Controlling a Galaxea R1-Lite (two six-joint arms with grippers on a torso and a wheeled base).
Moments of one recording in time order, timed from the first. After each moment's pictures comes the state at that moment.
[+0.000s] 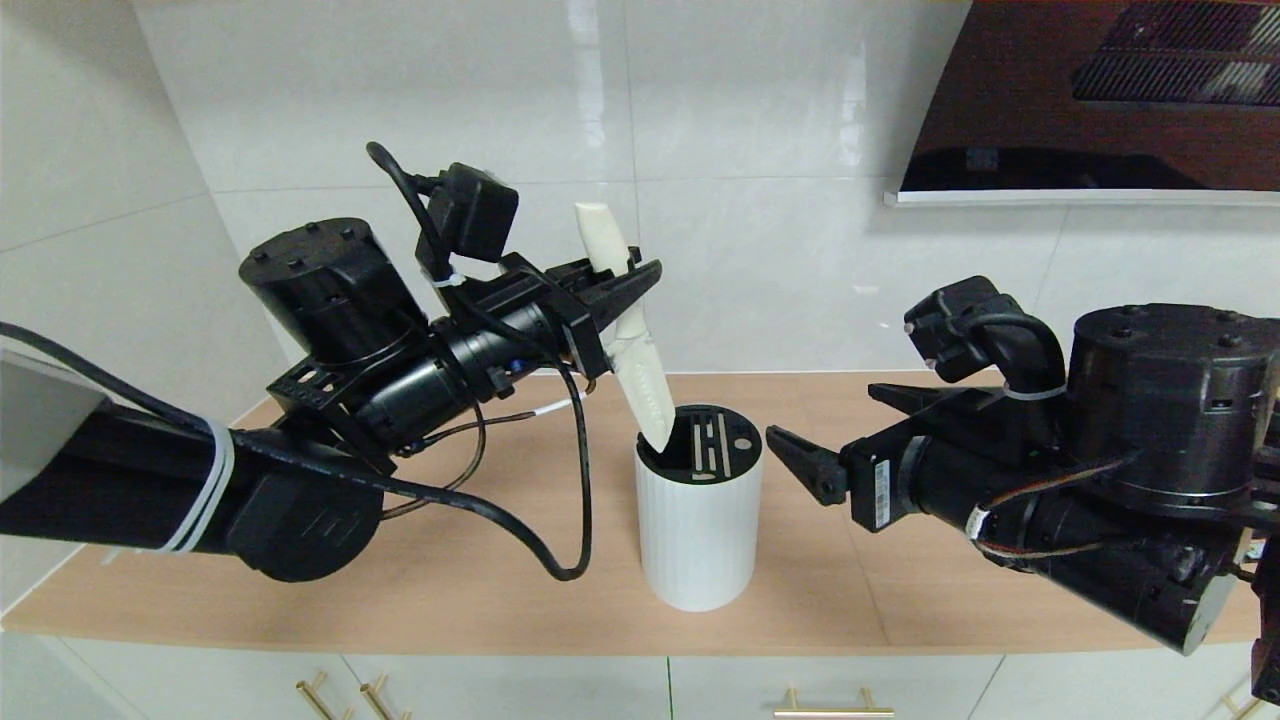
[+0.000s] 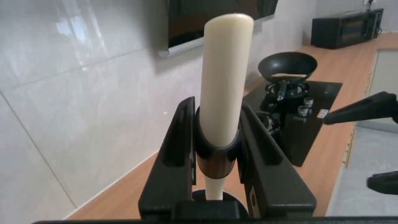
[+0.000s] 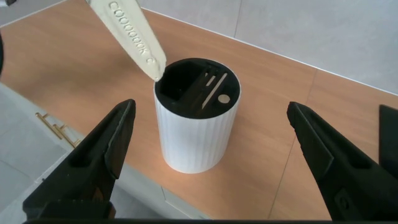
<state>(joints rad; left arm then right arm) -0.45 1.88 -0.96 -1.21 -0.45 0.00 0.79 1.58 -0.76 -0.66 -0.30 0.01</state>
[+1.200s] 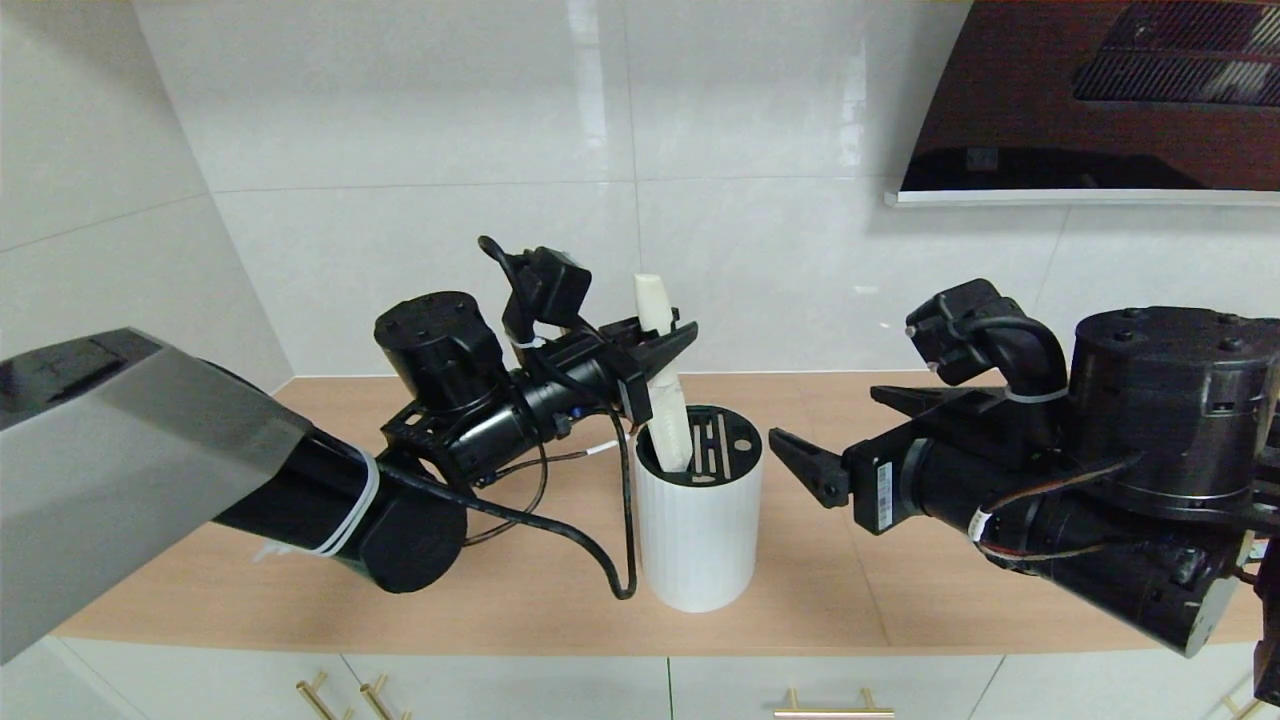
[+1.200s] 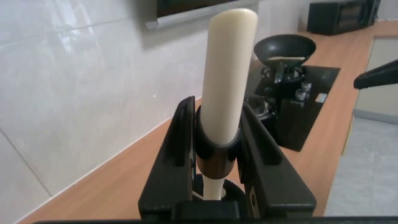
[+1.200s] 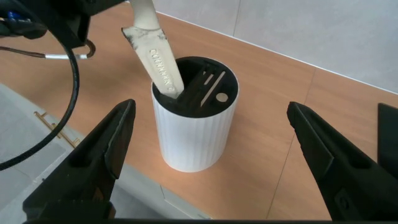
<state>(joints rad) -0.48 2.07 -0.97 -1.31 -0.45 0.00 0.79 1.58 -0.75 -0.66 -0.30 0.01</state>
